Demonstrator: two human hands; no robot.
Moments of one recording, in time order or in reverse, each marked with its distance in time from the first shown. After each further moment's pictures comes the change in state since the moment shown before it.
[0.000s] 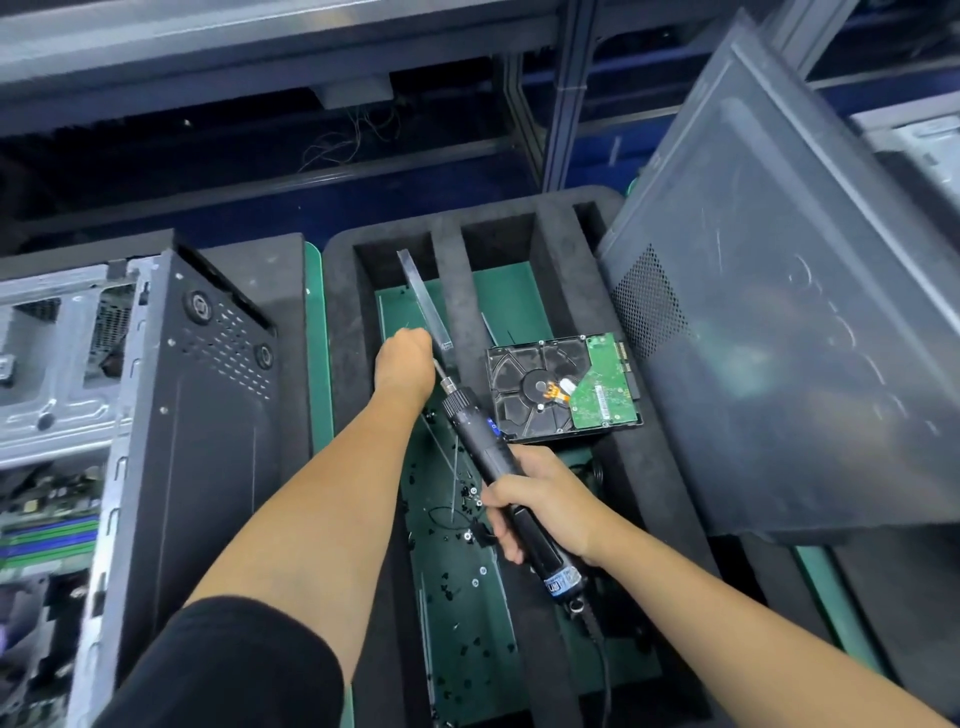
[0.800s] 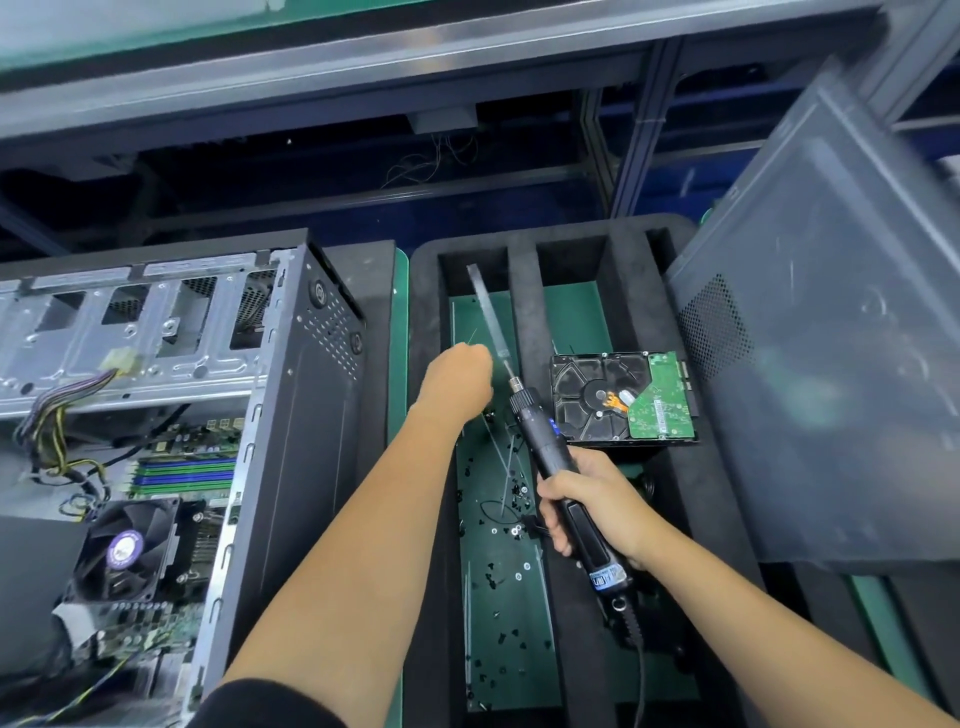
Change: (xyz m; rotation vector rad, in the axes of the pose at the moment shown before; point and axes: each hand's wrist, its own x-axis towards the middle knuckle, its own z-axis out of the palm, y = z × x) left_hand -0.047 -0.014 -0.031 -0.032 -0.064 0.108; right_hand -0.001 0.002 0.000 -0.051 0.010 -0.030
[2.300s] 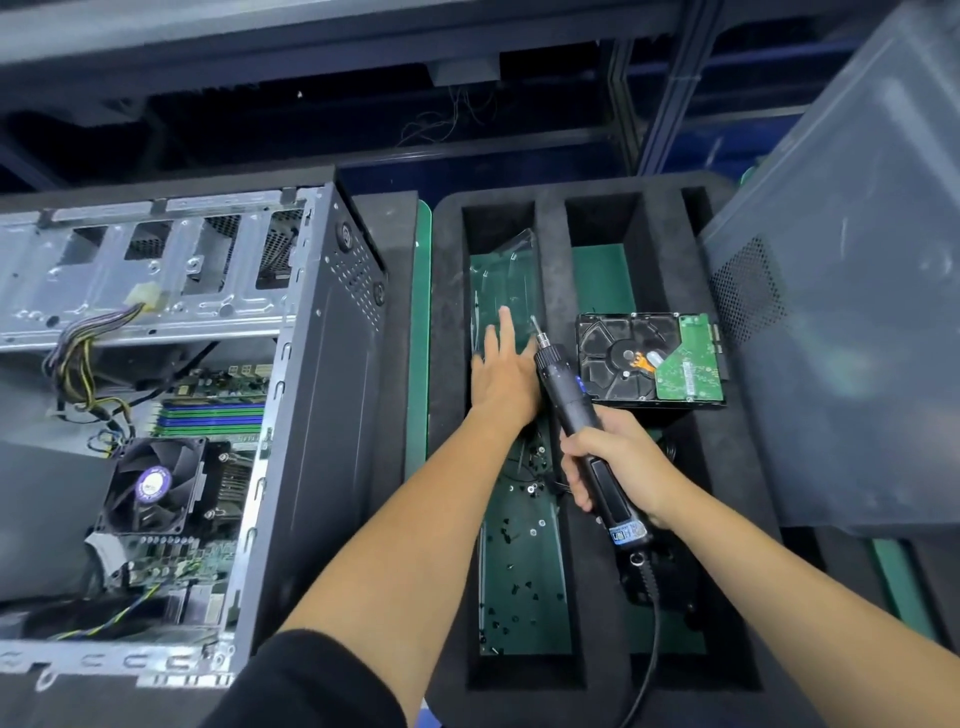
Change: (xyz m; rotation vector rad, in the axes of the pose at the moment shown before) left_hand -0.034 0.036 0.041 -0.049 -0.022 -0.136; right_hand -0.001 -0.002 0.005 -0.073 0.032 -0.041
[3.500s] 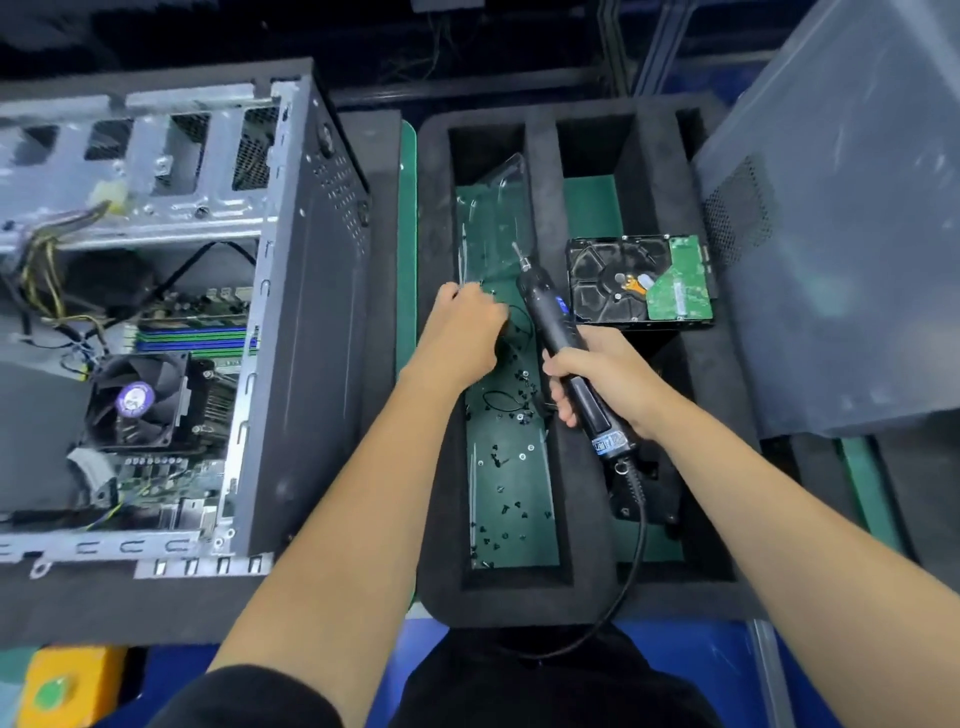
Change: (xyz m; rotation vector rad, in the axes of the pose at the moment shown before) left_hand -0.054 -0.040 -0.016 0.262 0.155 0.353; right_hand -0.006 -0.002 0.007 -0.087 0.040 0.043
